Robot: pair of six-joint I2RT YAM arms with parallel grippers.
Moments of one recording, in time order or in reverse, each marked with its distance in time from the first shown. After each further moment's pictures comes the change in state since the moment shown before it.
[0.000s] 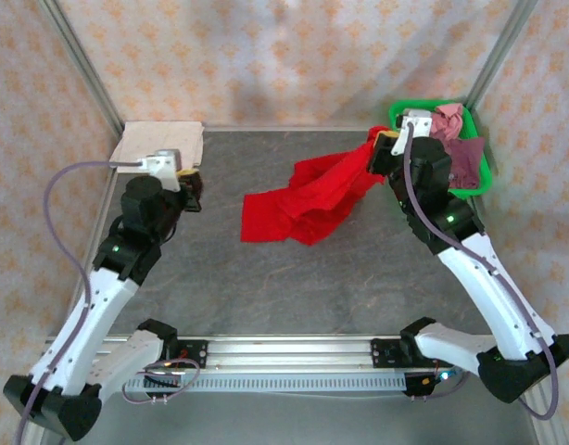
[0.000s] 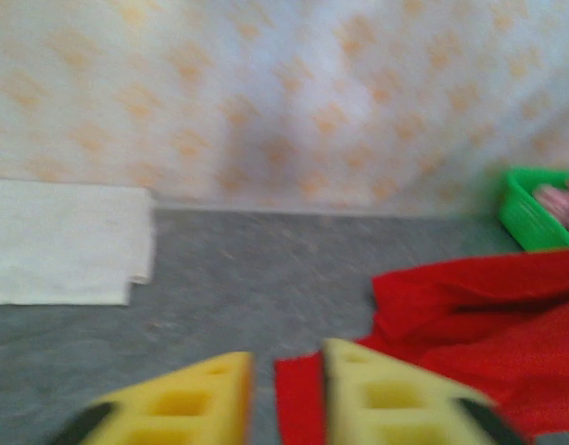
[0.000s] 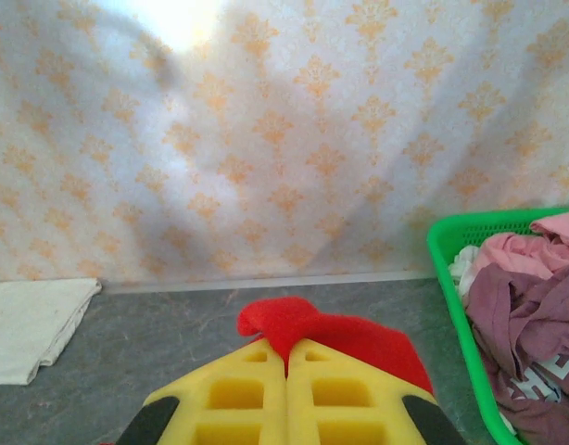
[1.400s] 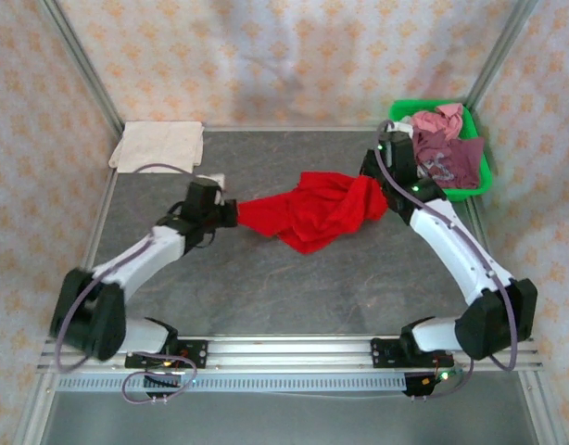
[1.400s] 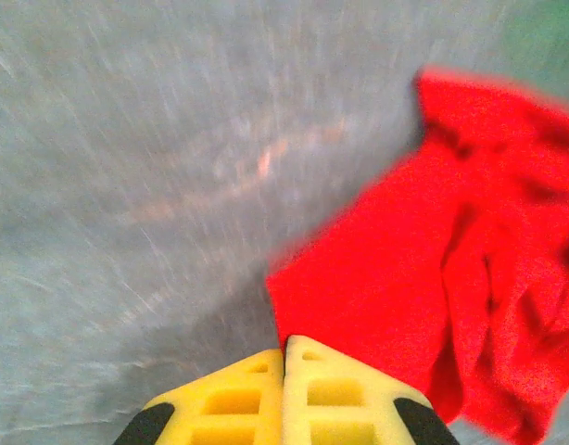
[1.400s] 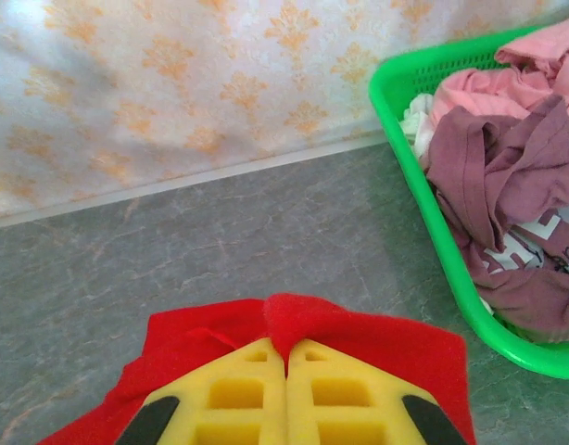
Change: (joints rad) left arm -0.006 0.356 -0.136 0.130 0.136 -0.183; right arm -0.140 0.208 -0.088 0.001 -0.036 0.144
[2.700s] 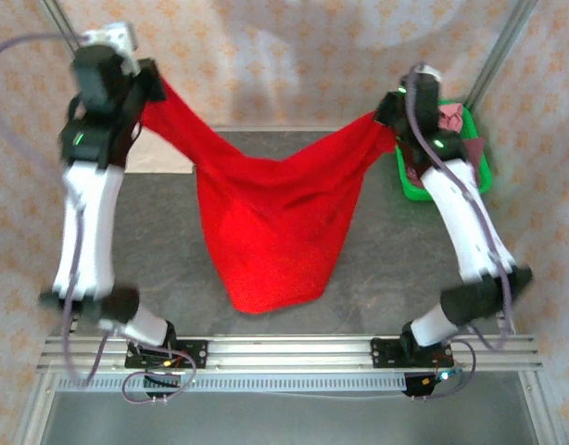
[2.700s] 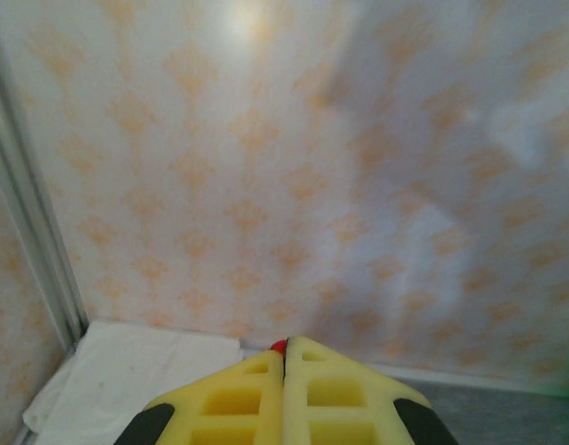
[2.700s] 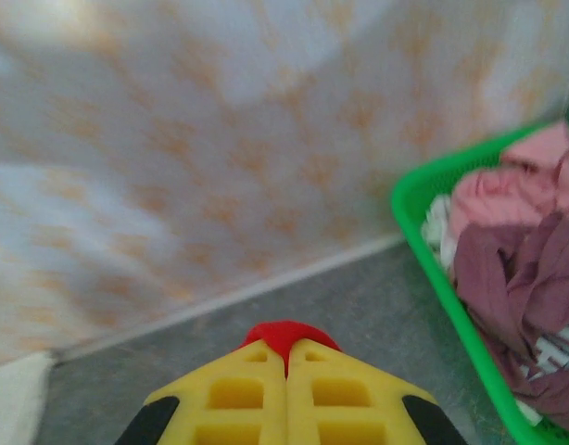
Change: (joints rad) left arm 0.262 0.391 1.376 -0.535 -0.182 0.251; right arm -0.082 0.307 0.583 -0.214 -0.032 0.119
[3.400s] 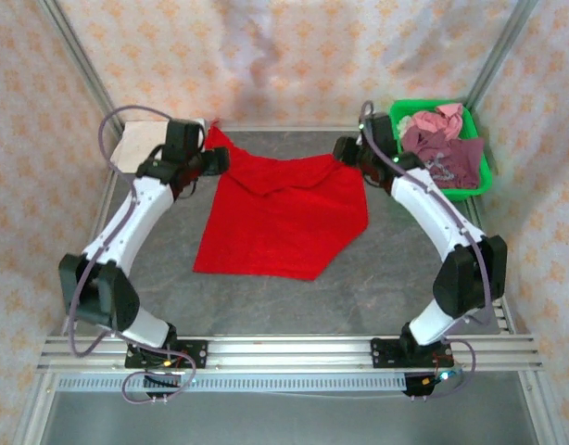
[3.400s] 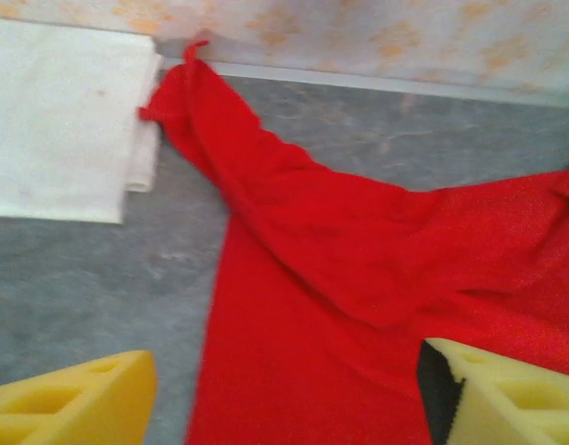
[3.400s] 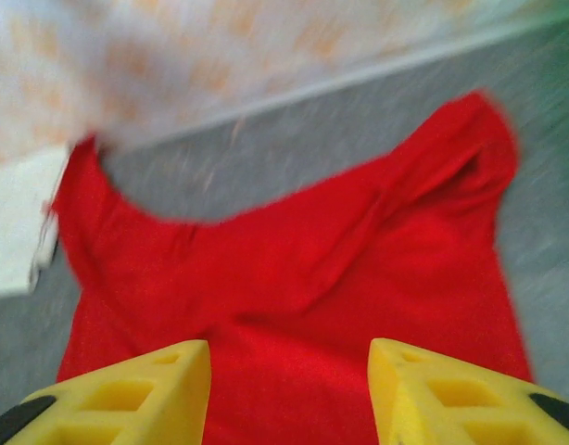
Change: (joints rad) left arm -0.161 -0.187 -0.874 0.209 0.076 -0.132; right arm 0.092 -0.017 -0.390 0.129 -0.291 0.025
